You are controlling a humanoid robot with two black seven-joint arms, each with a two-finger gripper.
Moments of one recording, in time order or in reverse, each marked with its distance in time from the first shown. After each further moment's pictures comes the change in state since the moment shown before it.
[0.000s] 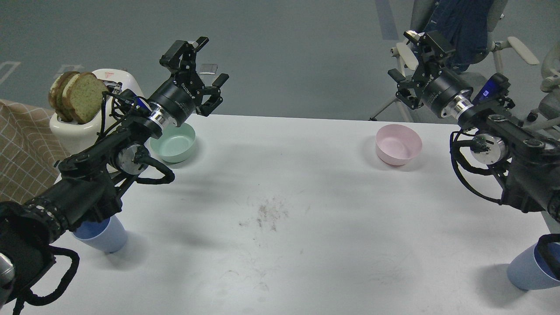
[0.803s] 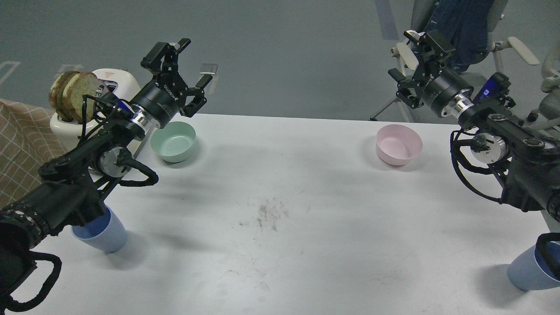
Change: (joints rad) left arm 0.018 0.086 -0.022 -0.036 -0.011 -0.009 -0.004; right arm 0.010 0.010 0.003 -0.011 -0.009 0.000 0.000
